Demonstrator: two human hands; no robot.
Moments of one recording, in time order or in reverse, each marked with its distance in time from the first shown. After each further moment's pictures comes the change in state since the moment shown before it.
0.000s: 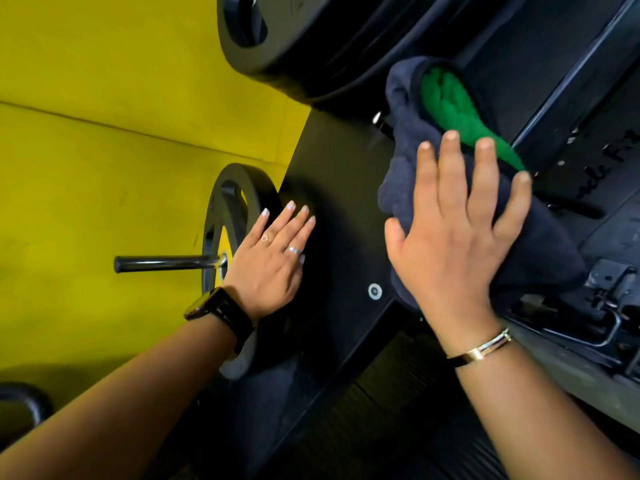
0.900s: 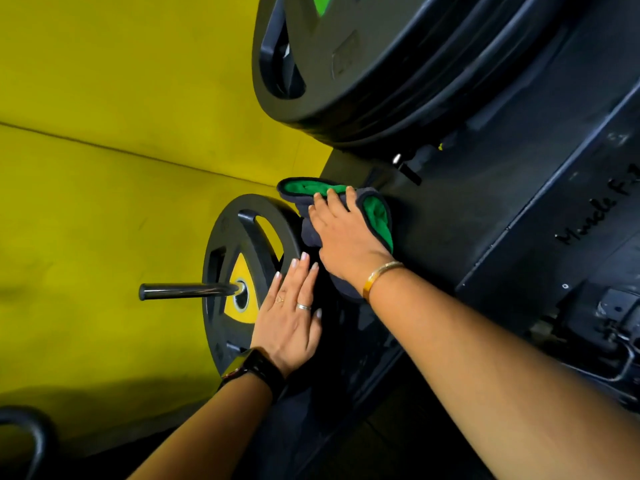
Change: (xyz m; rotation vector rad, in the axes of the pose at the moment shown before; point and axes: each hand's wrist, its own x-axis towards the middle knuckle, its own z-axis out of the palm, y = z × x) left_hand -0.032 0.018 0.028 -0.307 0.046 -0.252; right_hand 0.064 -0.112 0.049 -0.097 -0.466 -0.770
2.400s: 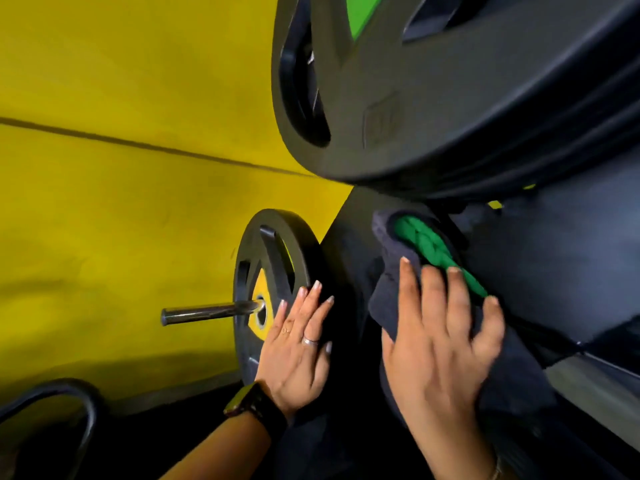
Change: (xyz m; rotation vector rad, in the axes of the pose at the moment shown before) left_hand 0.014 -0.011 -0.023 -0.088 -0.086 -0.078; right_hand -0.079 0.007 -0.017 0.501 0.200 0.585
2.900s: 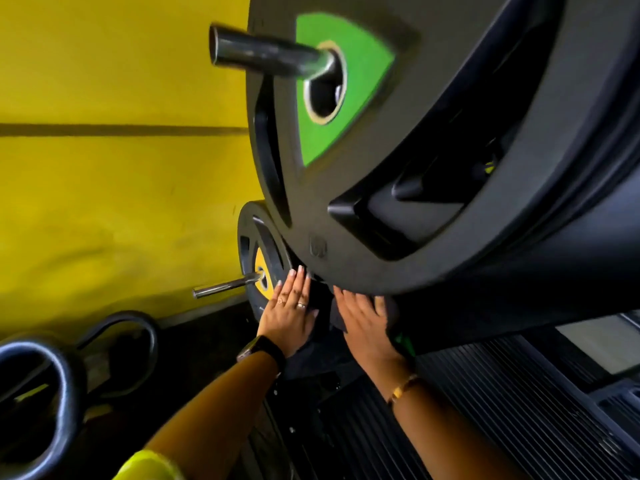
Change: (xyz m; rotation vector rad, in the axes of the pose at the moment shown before) left_hand 0.057 0.035 -0.071 0.250 -0.662 -0.151; right_hand 0.022 0.044 -0.028 -0.013 -0.737 -0.529
